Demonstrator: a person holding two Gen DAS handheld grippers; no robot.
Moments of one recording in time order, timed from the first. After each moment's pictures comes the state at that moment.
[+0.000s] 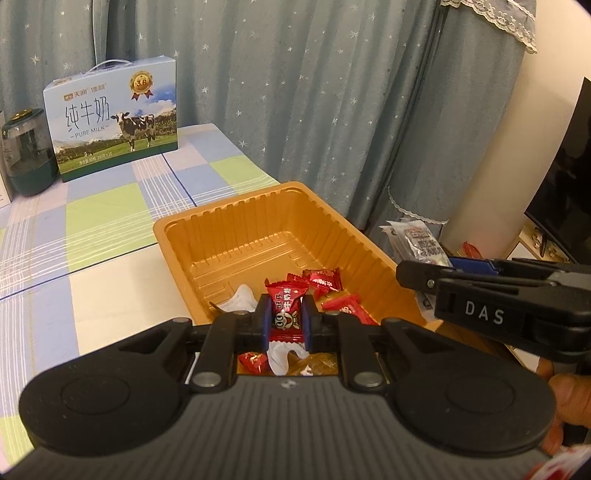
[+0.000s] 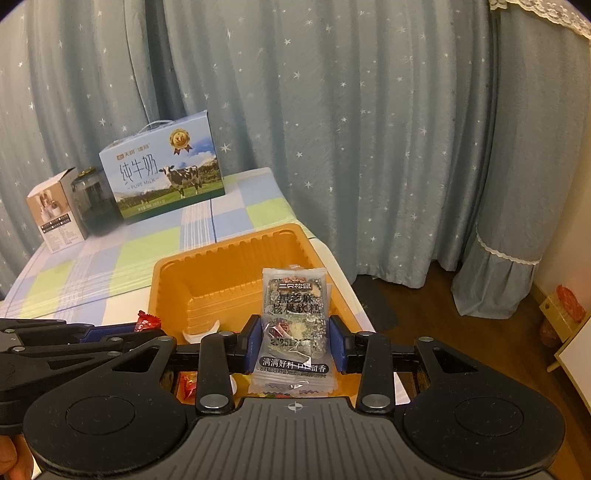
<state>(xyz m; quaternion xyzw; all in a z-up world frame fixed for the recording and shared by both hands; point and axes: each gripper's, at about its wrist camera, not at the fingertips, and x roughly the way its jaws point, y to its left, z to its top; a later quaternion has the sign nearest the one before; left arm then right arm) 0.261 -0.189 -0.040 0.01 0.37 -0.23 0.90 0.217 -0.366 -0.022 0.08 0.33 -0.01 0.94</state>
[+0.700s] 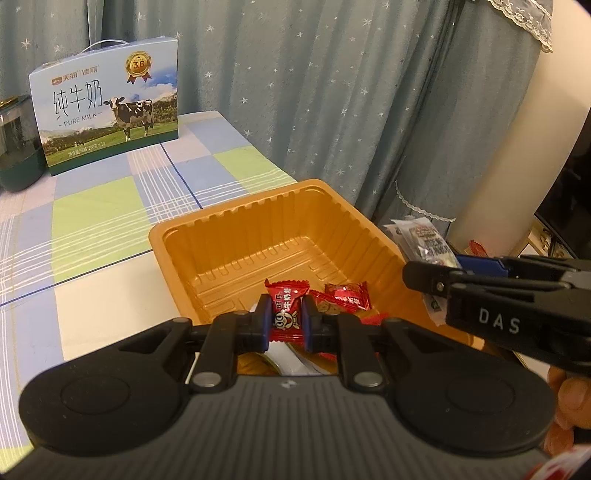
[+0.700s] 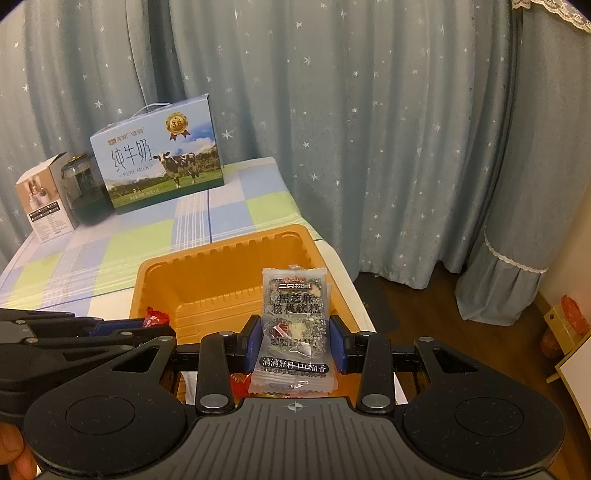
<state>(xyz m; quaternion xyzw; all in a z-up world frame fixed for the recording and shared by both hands) 0.319 -0.191 -0.065 0.01 0.39 -0.23 0.89 0.266 -0.363 -0.040 0.06 0.35 0.00 0.94</state>
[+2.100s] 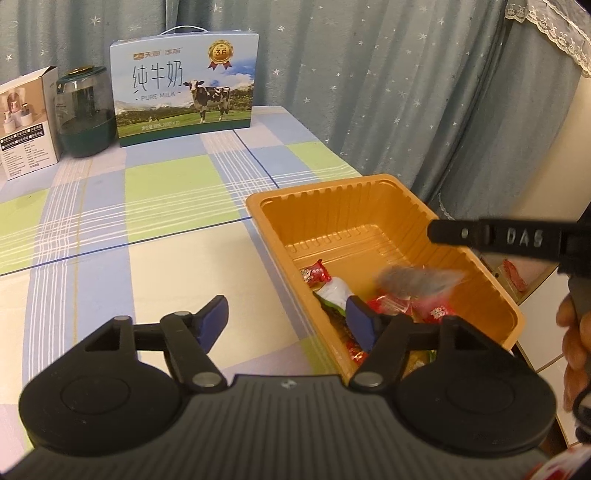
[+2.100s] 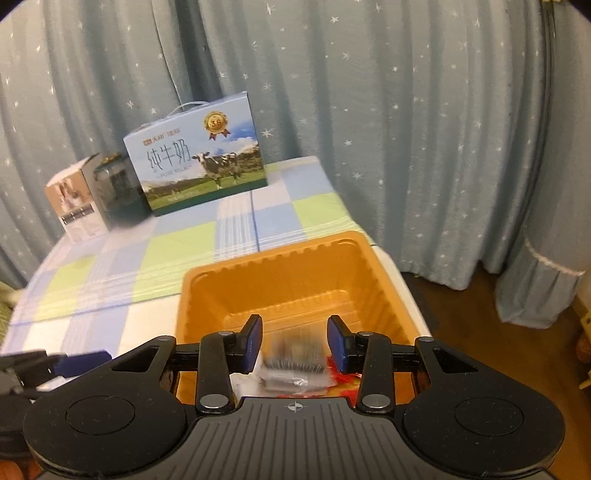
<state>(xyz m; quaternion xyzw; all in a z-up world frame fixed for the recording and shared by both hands) 0.296 -0.125 -0.070 -0.01 0.39 -0.15 0.91 0.292 -0.345 -0.036 0.10 0.34 0.05 0.93</state>
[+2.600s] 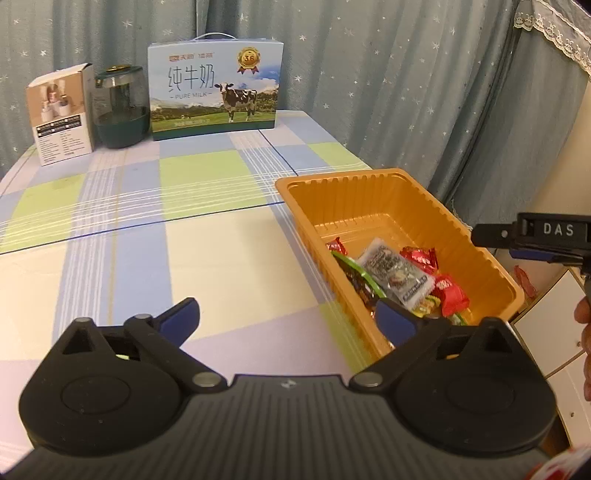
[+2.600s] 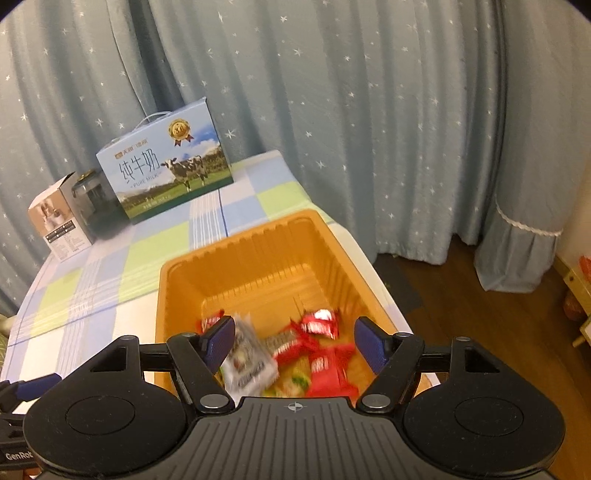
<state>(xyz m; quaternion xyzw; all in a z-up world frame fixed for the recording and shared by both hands) 0.243 -0.101 -0.064 -0.02 0.38 -0.12 0.92 0.237 -0.367 -0.032 0.13 0.36 0.01 0.93</state>
